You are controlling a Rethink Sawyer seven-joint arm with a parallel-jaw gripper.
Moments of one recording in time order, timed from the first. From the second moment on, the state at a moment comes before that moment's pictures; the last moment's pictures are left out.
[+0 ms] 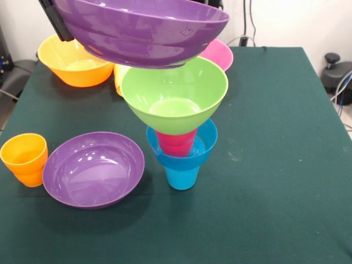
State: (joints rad) arm -1.03 -0.64 0.99 1.40 -0.22 0.85 1.60
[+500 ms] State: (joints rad) arm -1.03 -0.63 0.98 1.42 -0.18 0.80 1.60
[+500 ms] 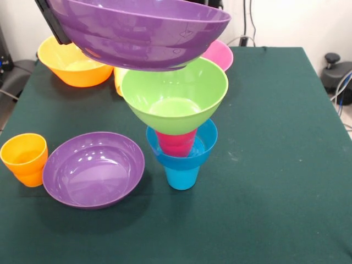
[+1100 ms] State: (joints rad) arm -1.04 -0.57 0.97 1.46 -0.15 0.77 1.60
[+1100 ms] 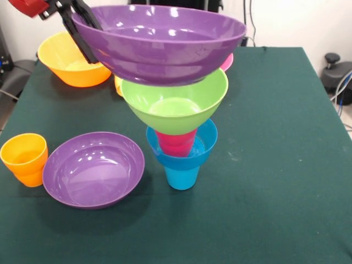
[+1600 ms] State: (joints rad) arm -1.04 -0.53 0.97 1.49 -0.15 0.72 1.60
